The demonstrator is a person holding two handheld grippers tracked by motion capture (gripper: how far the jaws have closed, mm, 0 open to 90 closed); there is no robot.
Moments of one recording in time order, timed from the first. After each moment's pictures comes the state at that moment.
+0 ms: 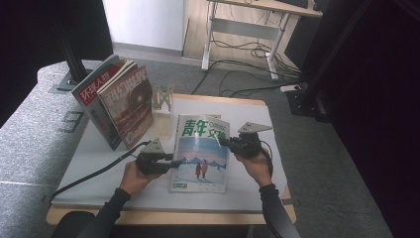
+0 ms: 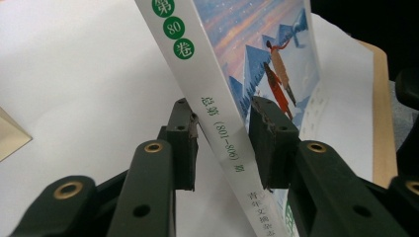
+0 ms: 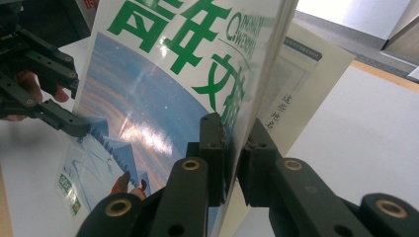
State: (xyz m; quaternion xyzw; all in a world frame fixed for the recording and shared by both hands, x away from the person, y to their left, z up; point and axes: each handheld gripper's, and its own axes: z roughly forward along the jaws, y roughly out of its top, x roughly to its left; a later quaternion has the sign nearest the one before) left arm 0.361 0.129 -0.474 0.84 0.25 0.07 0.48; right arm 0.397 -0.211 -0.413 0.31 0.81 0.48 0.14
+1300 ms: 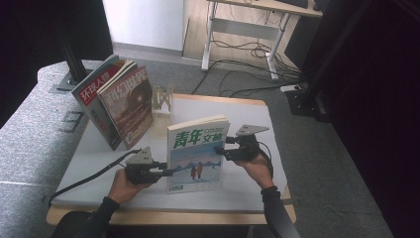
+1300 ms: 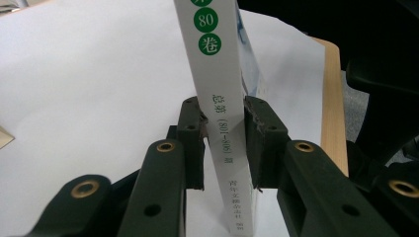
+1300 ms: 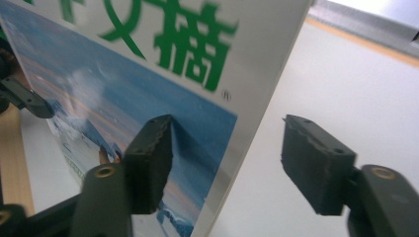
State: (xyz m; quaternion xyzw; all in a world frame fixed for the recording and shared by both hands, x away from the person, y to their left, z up) left arm 0.329 0.151 -0.470 0.84 0.20 0.06 0.51; right arm 0.398 -0.208 -0.423 0.29 0.82 0.47 0.10
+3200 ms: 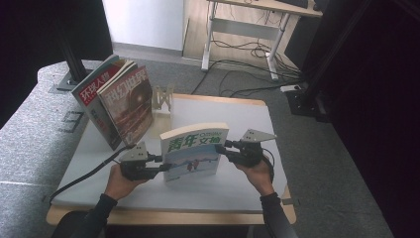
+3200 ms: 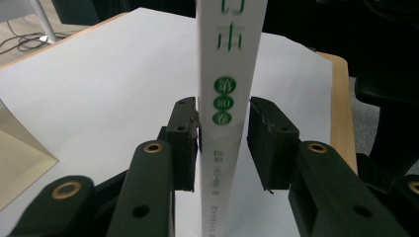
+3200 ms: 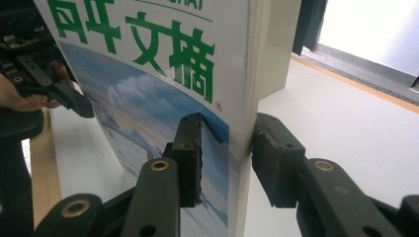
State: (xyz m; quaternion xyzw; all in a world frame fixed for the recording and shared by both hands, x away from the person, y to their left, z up) left arm 0.330 0.158 -0.444 0.83 0.19 0.10 0.52; right arm 0.366 -0.211 -0.406 0.26 0.79 0.54 0.13
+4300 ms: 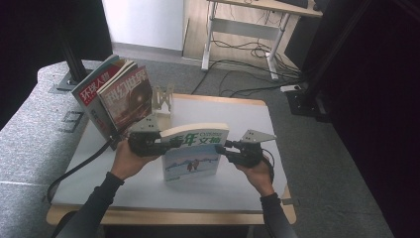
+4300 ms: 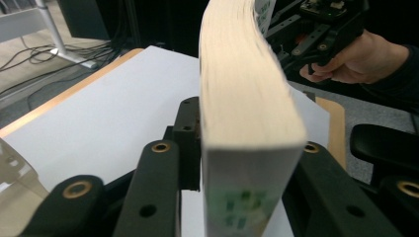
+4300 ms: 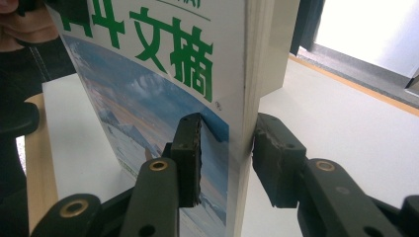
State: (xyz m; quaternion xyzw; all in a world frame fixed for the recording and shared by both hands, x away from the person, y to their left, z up) left arm 0.354 0.128 -0.359 0.82 0.20 0.11 0.52; right arm 0.365 -0.209 -0.405 0.26 0.79 0.53 0.14
